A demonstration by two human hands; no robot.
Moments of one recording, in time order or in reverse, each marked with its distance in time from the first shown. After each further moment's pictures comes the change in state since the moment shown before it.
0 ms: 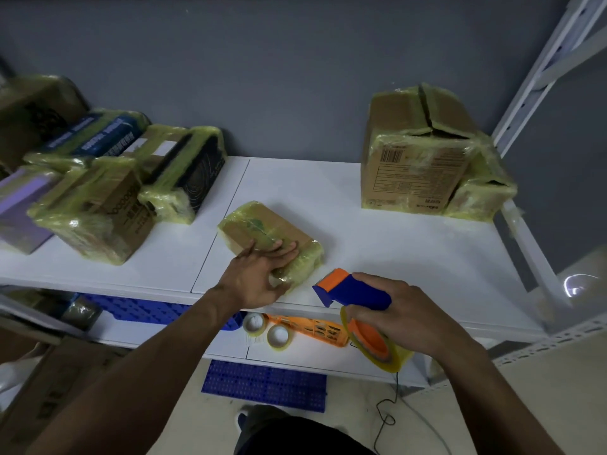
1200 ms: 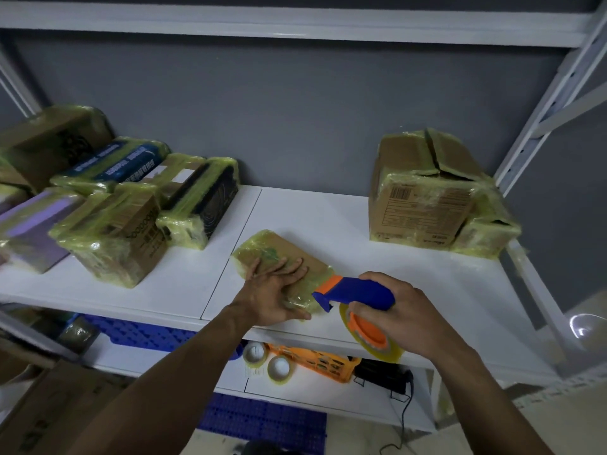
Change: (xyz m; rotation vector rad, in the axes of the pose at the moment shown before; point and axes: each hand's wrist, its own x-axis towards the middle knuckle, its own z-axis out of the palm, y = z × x) left_hand 0.023 -0.018 0.008 -0.063 0.004 -0.060; right_hand 0.027 -0.038 -0.014 0.023 0.187 -0.090
